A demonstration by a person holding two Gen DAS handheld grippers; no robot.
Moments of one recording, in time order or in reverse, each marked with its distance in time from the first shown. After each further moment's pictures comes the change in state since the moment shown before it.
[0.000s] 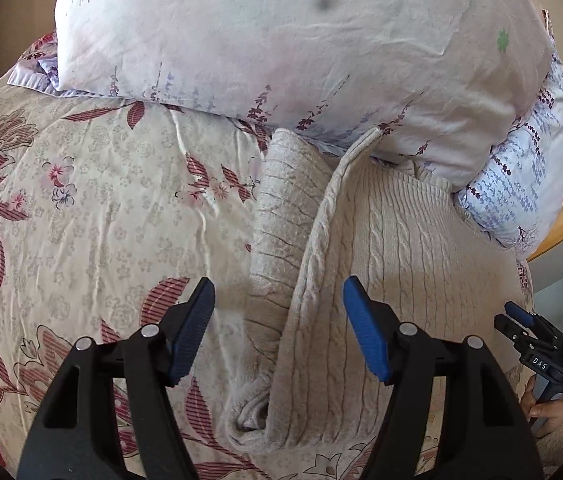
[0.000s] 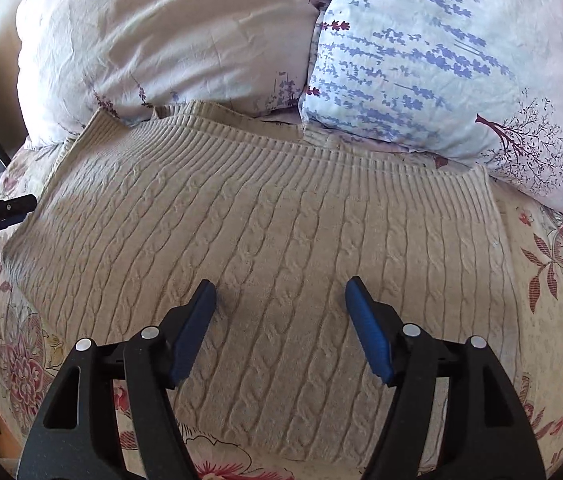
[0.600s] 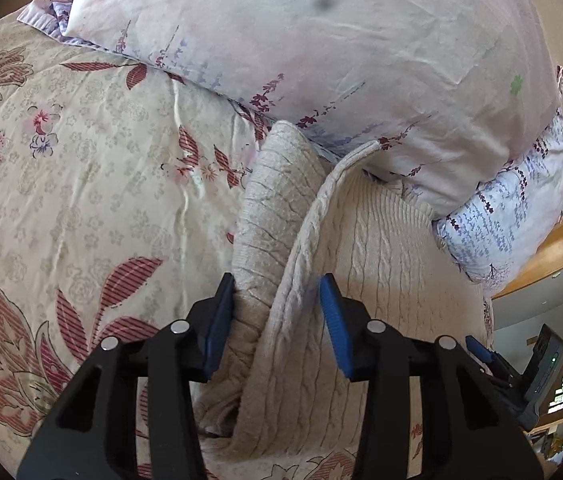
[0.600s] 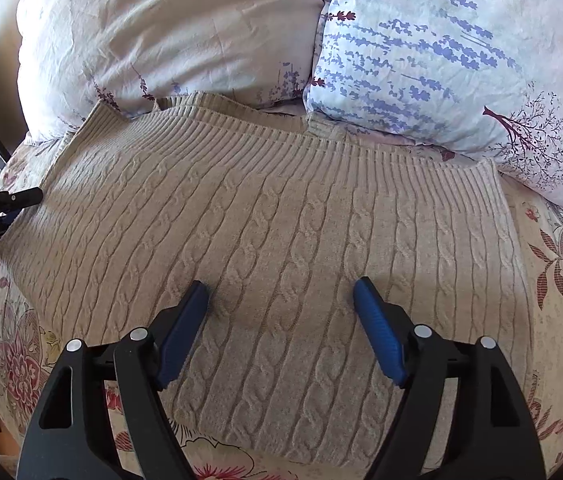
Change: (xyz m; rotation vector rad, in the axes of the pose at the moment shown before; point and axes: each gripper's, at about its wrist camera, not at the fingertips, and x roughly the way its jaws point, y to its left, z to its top) left arm 0.009 0.011 -0.003 -0.184 -0.013 -0.139; right arm 0.006 0.003 0.001 -0.007 0.007 0.012
